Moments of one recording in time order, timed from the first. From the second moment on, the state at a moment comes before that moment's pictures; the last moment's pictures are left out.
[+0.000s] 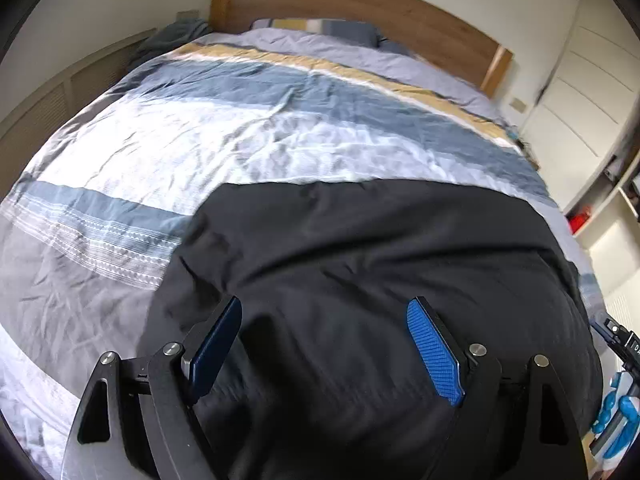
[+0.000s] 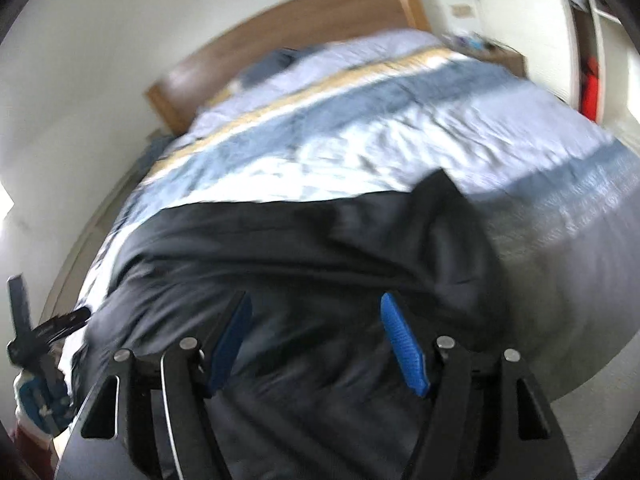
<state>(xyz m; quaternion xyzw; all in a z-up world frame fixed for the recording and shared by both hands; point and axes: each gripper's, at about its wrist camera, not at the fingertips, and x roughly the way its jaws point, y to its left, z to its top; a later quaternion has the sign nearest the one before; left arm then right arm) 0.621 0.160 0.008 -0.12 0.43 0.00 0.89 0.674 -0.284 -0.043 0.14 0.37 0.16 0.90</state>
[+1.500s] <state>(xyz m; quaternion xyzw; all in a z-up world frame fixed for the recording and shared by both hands) 0.492 0.119 -0.016 -0.05 0.36 0.04 0.93 0.557 -0.287 -0.064 0.08 0.36 0.14 0.92</state>
